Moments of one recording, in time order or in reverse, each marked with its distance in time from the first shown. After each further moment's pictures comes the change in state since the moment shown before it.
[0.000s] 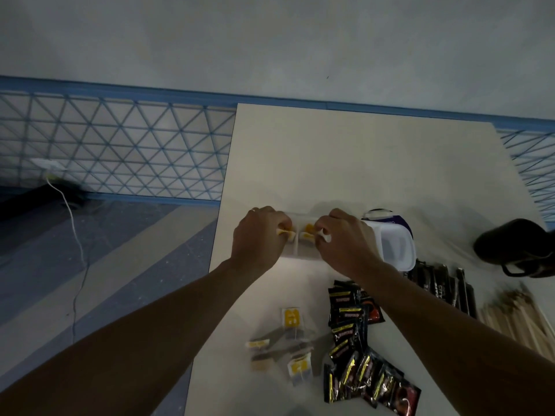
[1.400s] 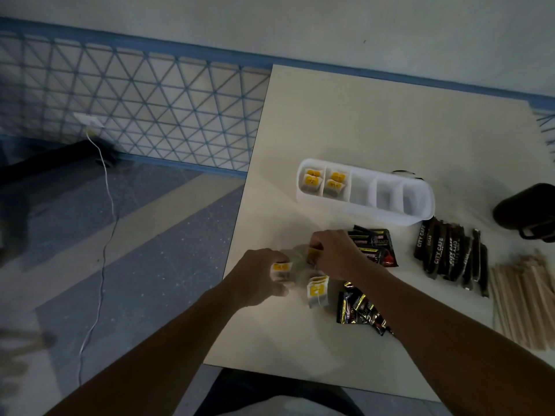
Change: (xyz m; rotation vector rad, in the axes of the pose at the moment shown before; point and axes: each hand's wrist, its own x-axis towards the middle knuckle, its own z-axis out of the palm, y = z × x) left_hand -0.177 -0.020 -0.009 -0.147 -0.491 -0.213; right_hand -0.097 -0.044 0.056 0.163 -0.438 0.005
